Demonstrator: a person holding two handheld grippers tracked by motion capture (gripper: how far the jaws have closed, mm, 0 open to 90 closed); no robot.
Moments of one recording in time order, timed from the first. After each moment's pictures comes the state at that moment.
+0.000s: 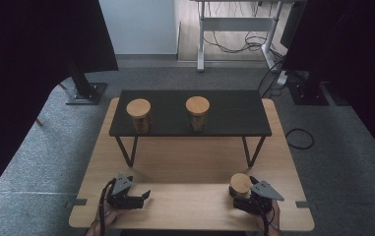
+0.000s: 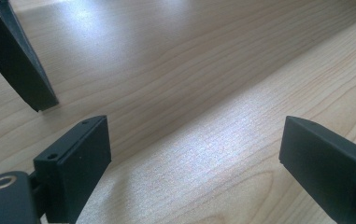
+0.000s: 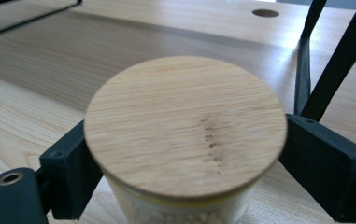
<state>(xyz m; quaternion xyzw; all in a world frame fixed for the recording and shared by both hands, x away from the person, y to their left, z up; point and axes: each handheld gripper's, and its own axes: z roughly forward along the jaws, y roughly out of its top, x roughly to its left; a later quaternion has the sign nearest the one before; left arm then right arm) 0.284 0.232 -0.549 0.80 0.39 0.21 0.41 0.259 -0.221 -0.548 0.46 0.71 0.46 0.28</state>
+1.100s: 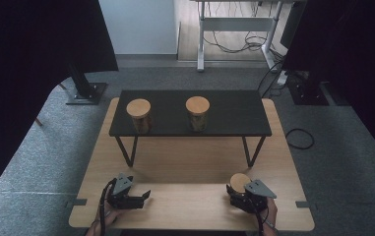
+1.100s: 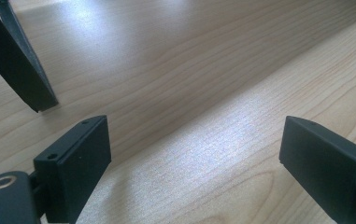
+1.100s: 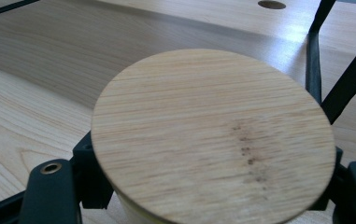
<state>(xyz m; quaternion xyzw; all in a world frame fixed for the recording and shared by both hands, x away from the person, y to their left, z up) 0.284 0.231 -0.549 0.80 0.39 0.21 0.41 0.263 -0.211 -0.550 0.46 0.72 0.44 0.28</state>
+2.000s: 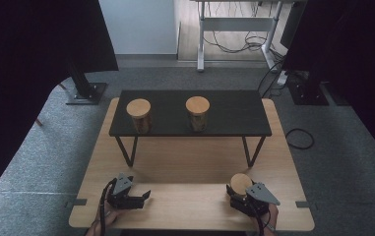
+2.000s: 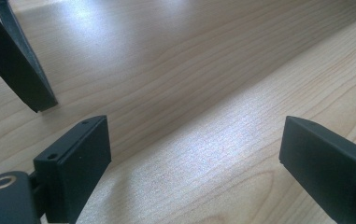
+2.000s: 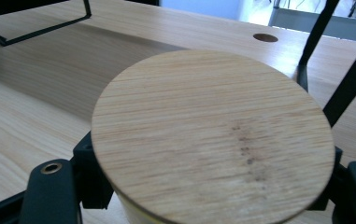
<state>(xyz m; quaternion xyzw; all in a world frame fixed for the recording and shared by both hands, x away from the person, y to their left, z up) 0.284 0.231 -0.549 0.80 0.39 0.21 0.41 0.246 -0.205 -0.532 0.44 0.70 0.47 0.31</state>
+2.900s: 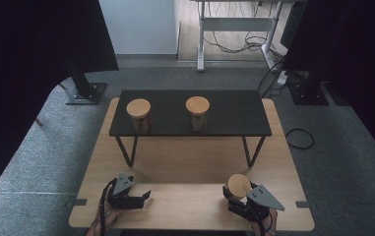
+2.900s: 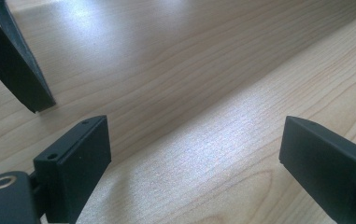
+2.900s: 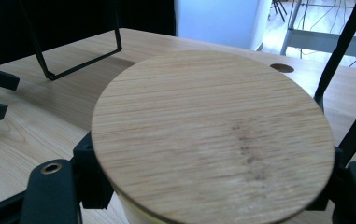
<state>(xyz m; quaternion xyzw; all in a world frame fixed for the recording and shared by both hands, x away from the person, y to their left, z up) 0.284 0.231 -0.549 0.80 0.39 0.21 0.41 0.226 -0.195 -0.500 0.41 0.69 0.51 0.30</state>
